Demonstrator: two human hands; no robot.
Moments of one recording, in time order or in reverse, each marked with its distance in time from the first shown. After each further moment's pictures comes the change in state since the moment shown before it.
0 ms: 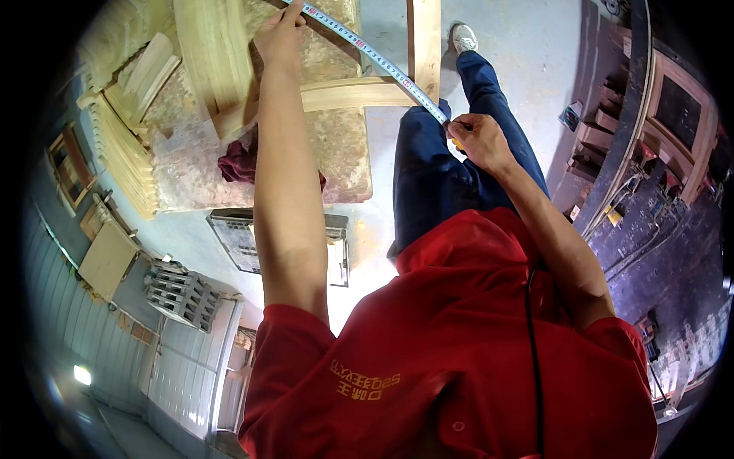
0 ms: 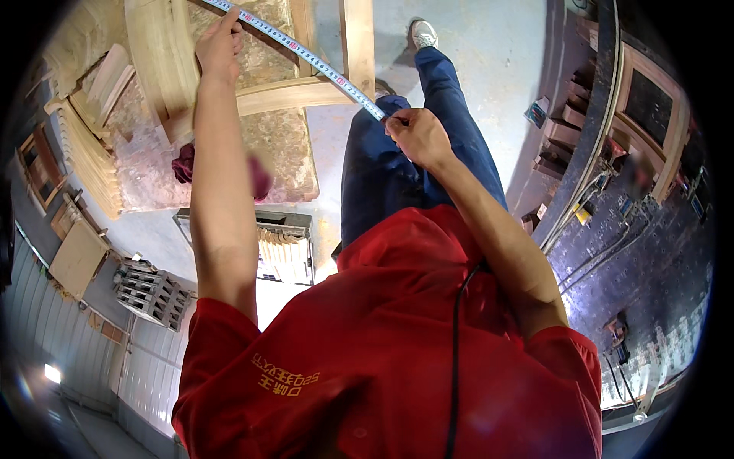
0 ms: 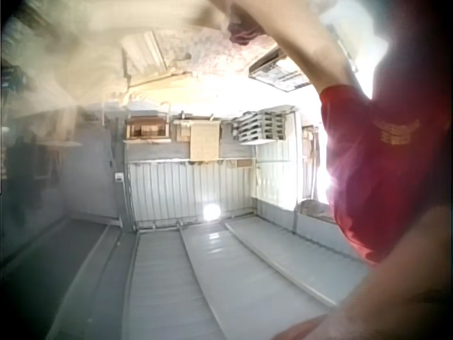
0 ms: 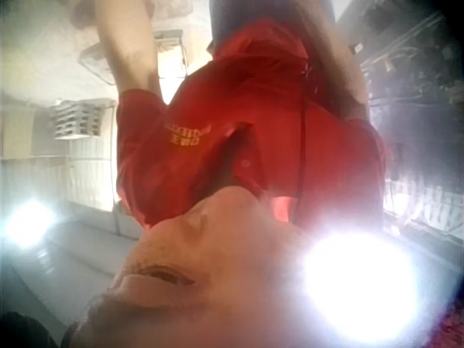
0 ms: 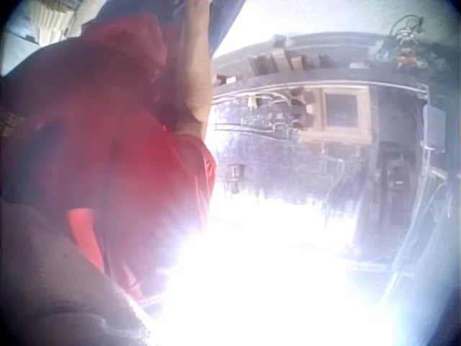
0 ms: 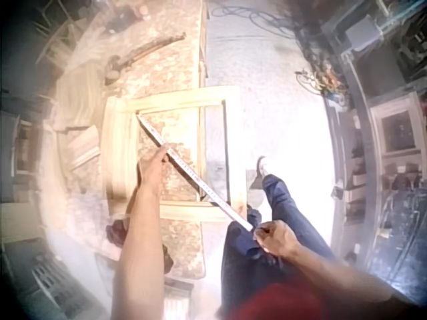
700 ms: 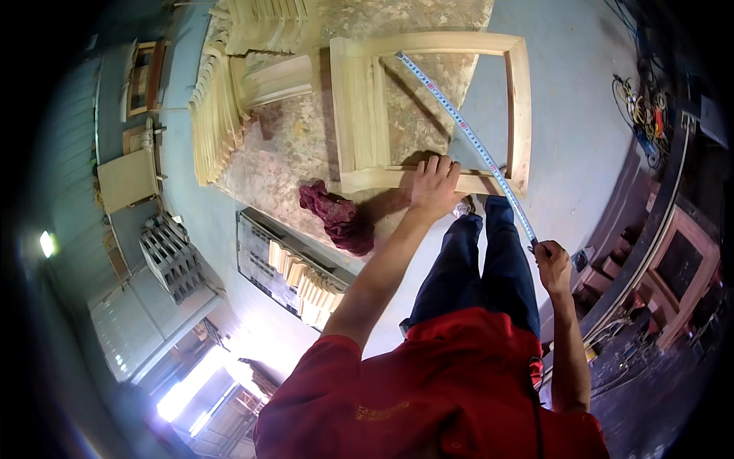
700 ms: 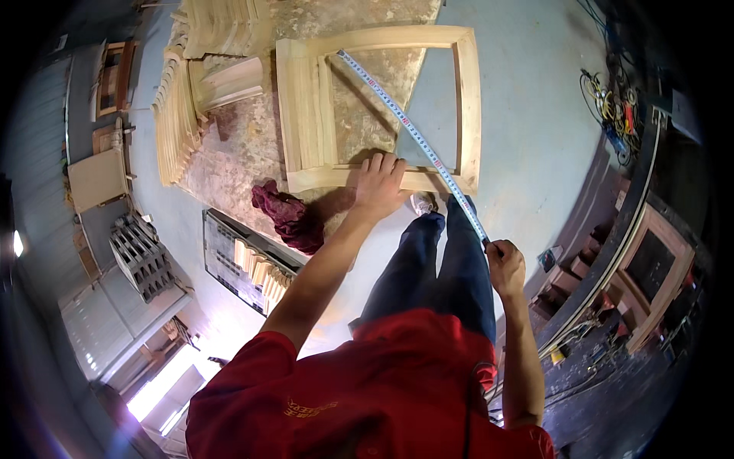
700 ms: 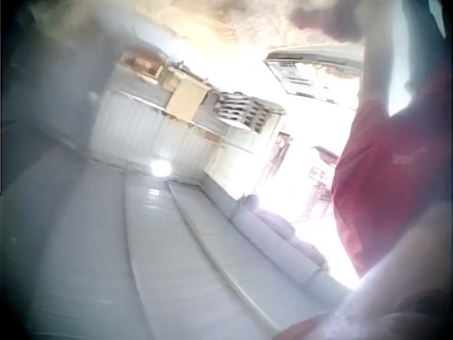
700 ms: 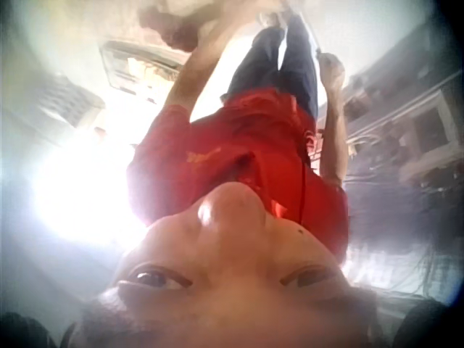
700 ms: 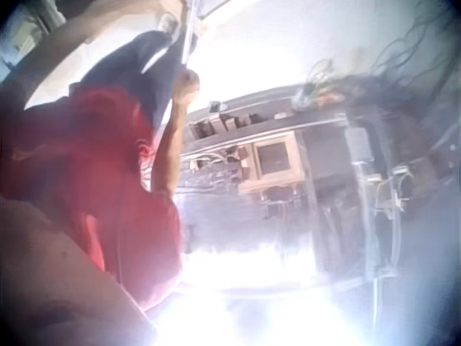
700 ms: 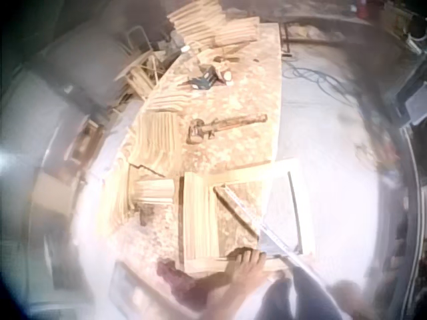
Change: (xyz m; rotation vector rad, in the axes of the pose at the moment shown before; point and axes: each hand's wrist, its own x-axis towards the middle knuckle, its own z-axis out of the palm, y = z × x) left_hand -0.140 -0.010 0.075 1.409 -0.215 0.552; right_hand -0.012 -0.003 -0.135 -0.282 0.213 -0.244
